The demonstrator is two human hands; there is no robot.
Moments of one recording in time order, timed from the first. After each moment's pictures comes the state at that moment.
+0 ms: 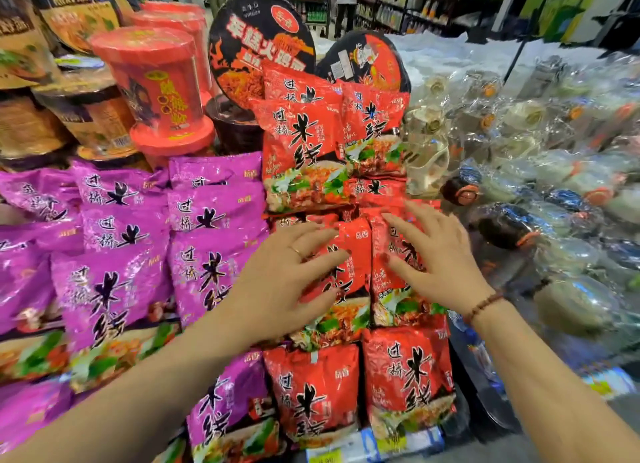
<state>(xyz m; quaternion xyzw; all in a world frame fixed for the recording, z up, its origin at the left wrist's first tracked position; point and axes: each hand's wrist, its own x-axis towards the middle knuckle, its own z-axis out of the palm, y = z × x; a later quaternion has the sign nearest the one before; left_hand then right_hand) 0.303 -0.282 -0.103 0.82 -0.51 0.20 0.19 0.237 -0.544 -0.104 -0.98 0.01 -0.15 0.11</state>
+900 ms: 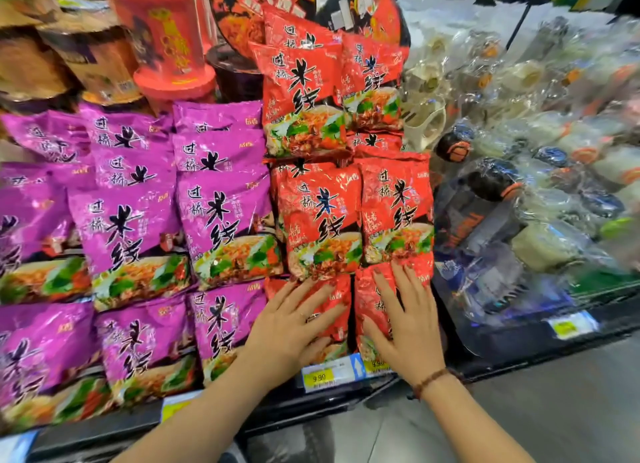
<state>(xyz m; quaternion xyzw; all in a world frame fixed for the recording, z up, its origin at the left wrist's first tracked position) 0.202 -0.263 -0.242 0.85 -0.49 0.18 0.08 0.114 -0.479 -0.228 -0.97 0.03 -0.21 0.11</state>
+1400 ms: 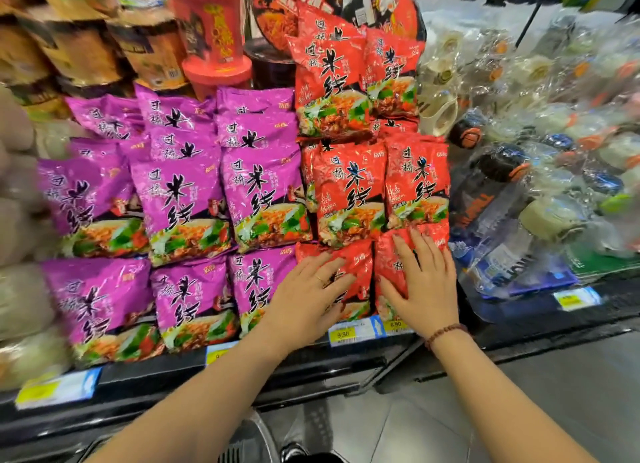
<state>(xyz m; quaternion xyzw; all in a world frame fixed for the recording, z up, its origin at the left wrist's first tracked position) 0.175 -0.236 -0.213 0.86 -0.47 0.13 0.13 0.108 -0.464 -0.210 -0.97 0.08 -0.22 0.04</state>
